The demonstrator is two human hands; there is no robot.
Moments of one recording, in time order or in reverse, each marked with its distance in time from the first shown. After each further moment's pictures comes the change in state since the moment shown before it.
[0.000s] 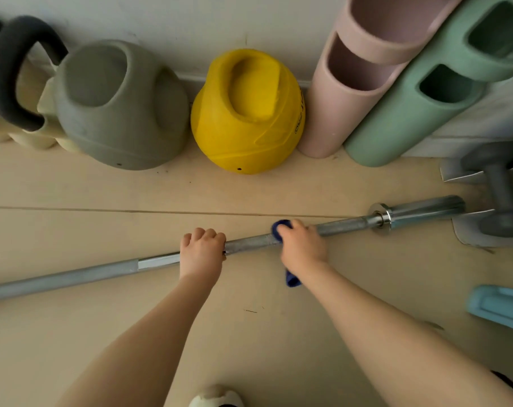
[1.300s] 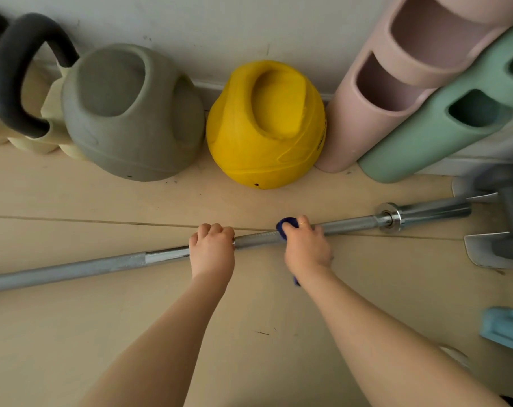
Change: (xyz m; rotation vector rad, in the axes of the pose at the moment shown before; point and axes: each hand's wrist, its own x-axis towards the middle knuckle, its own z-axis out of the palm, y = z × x) left_hand 0.034 -0.007 -0.014 -0.190 0.054 -0.088; right_hand 0.031 -0.028 -0.008 -0.032 0.111 0.098
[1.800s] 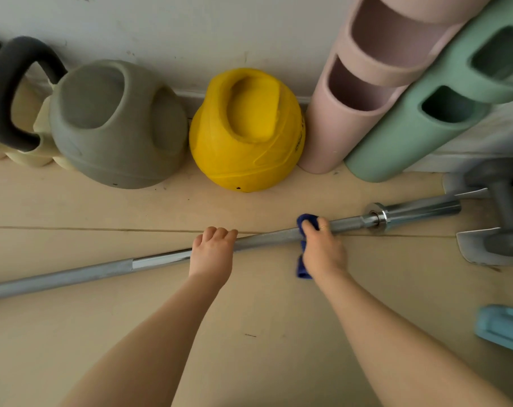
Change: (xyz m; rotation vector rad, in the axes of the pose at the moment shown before) left_hand -0.003 0.021 0.002 0.108 -0.052 0.152; right_hand 0.003 0.060 0.005 0.091 0.022 0.090
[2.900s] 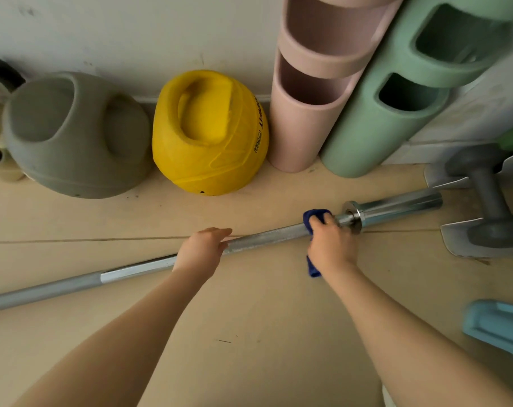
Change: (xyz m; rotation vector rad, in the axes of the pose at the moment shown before) left_hand 0.019 0.045 -0.011 -0.184 0.009 0.000; right_hand 0.021 0.070 -0.014 -0.046 0.048 0.027
